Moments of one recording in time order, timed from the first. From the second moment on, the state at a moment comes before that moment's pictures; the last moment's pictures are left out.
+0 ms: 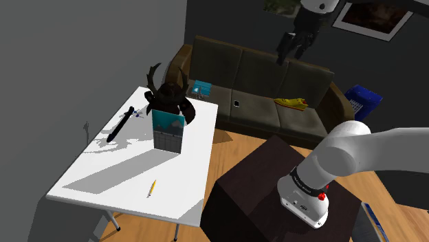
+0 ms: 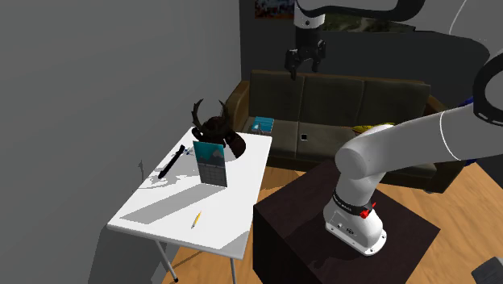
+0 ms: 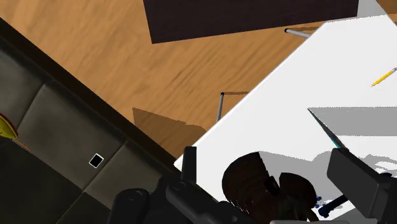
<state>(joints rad) -0.02 -0.82 0.07 -2.28 -0.11 1.52 0.17</state>
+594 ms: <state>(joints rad) 0.03 -0.61 0.07 -2.29 -0.11 1.69 0.09</state>
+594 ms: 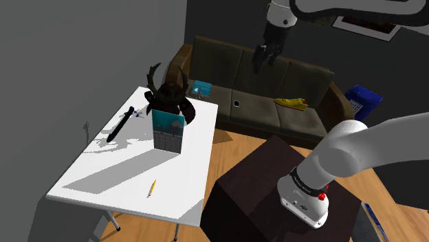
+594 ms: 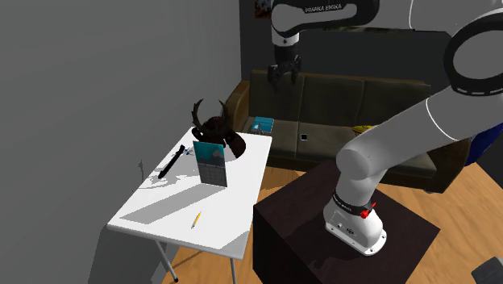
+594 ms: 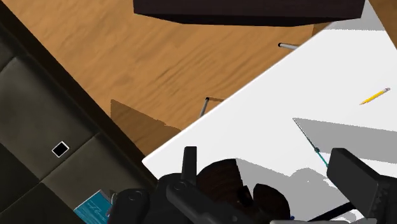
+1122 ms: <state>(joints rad) 0.08 -0.33 0.08 -2.22 -0.10 1.84 -0.02</state>
